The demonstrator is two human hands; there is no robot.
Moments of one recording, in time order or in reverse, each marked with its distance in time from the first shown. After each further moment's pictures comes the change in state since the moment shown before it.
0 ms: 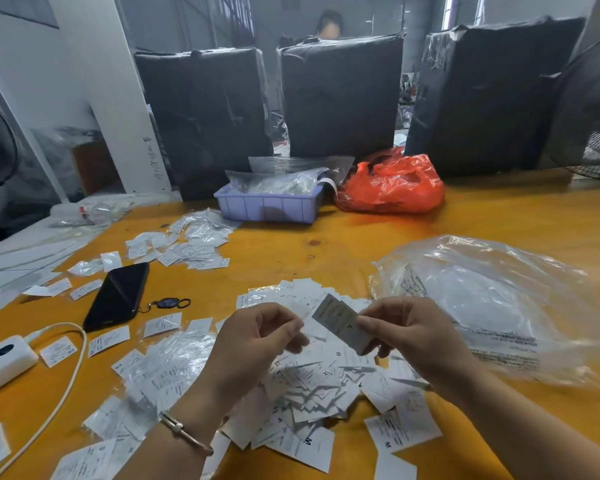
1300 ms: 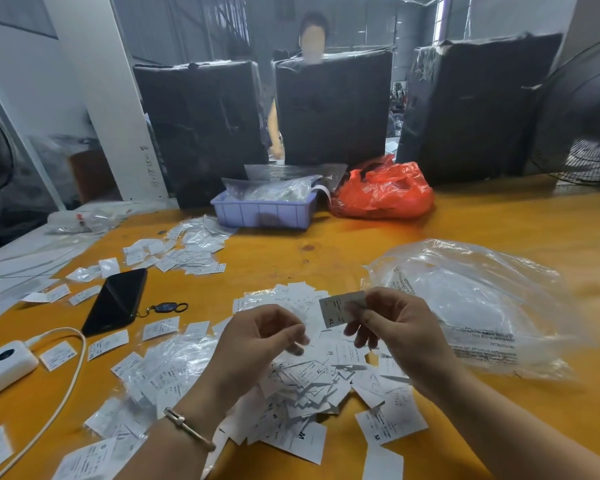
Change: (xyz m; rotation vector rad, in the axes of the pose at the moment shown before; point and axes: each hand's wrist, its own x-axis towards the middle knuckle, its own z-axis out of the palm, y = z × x) left_hand -0.001 0.006 0.005 -0.062 -0.033 0.031; right_hand -0.004 -0.003 0.006 0.179 0.064 -0.098
